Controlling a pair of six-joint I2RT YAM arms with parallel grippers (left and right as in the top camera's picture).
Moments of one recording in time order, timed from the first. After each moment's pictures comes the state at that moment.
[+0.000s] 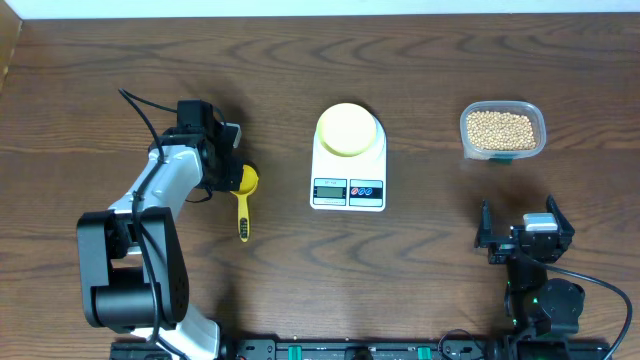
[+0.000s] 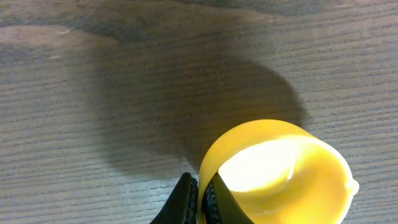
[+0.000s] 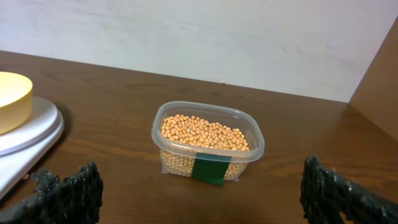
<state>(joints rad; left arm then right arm) 0.04 1.78 1.05 -0.62 0.08 0.19 -0.02 0.01 0.01 -0.07 0.00 -0.14</state>
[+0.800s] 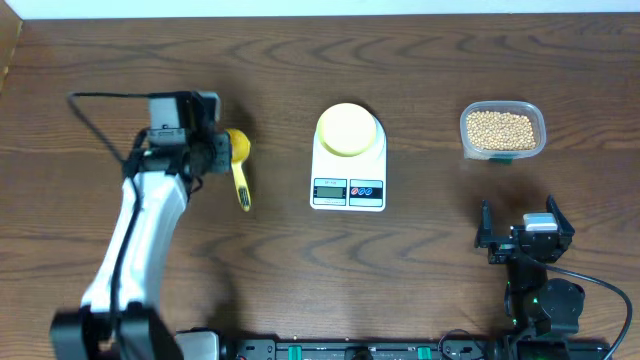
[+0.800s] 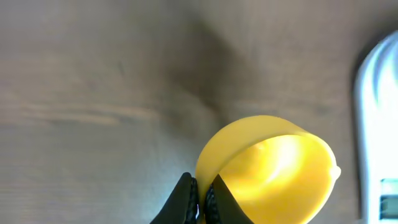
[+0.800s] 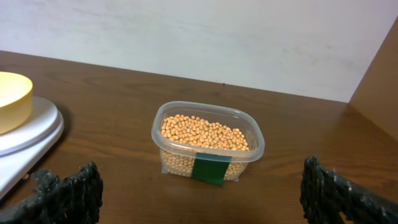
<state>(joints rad) 0.04 1.44 1.04 -0.54 0.08 0.05 -0.02 0.01 0.01 -0.07 0.00 -0.14</state>
